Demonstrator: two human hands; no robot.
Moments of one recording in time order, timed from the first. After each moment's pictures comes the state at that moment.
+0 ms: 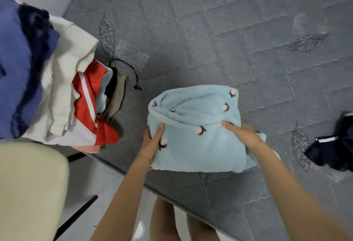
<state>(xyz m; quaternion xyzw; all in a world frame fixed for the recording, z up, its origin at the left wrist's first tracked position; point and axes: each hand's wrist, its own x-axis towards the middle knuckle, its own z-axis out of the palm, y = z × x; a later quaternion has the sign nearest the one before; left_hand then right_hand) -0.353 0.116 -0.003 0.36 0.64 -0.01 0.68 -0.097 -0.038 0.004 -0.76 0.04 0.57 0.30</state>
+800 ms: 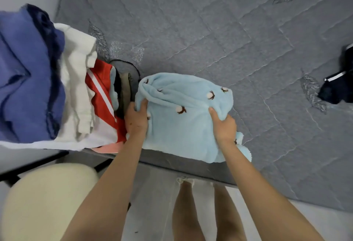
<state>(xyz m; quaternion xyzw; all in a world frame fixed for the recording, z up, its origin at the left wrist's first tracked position) -0.395 0.210 -0.021 0.65 0.62 0.05 0.43 -0.273 -0.007 -0.013 -0.84 0.16 0.31 0.42</state>
